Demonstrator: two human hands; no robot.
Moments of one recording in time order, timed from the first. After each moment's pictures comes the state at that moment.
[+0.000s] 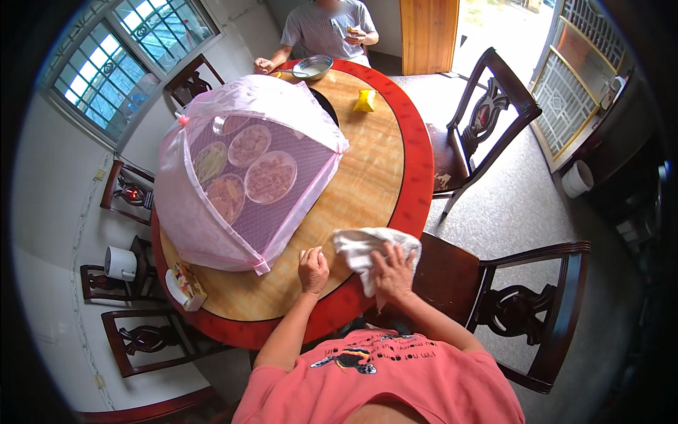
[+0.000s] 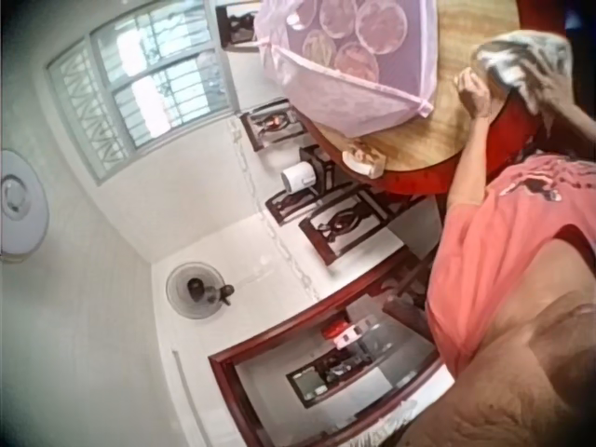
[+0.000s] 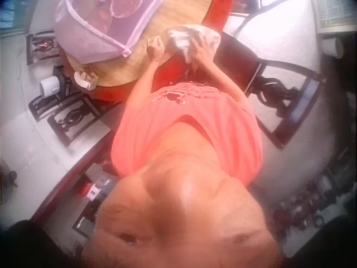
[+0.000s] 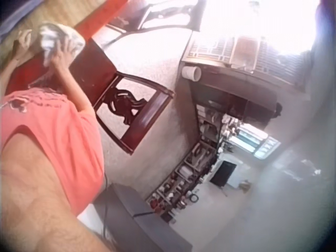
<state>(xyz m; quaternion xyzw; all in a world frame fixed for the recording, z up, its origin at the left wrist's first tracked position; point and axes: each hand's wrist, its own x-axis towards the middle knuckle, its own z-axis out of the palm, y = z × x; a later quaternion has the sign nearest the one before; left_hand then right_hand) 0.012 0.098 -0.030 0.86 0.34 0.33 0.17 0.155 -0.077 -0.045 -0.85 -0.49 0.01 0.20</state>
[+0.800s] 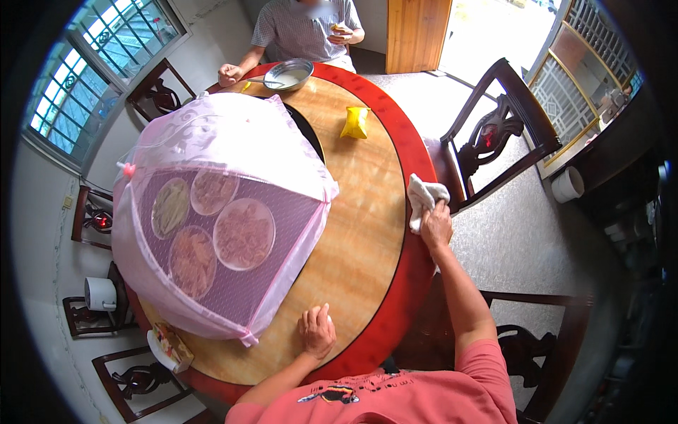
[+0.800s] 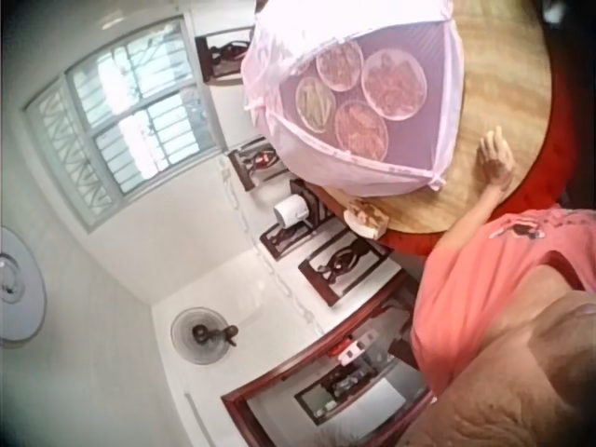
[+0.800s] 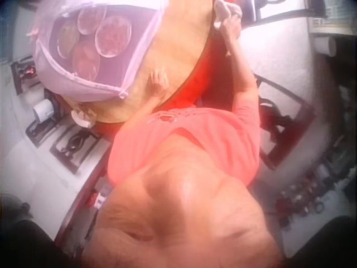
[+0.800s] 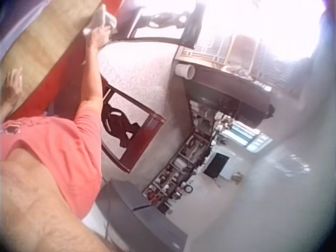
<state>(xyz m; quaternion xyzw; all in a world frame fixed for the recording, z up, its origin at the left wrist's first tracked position) 0.040 0.107 -0.030 0.93 0.30 0.16 0.13 0.415 0.050 -0.057 -0.96 -0.19 -0.02 0.22</state>
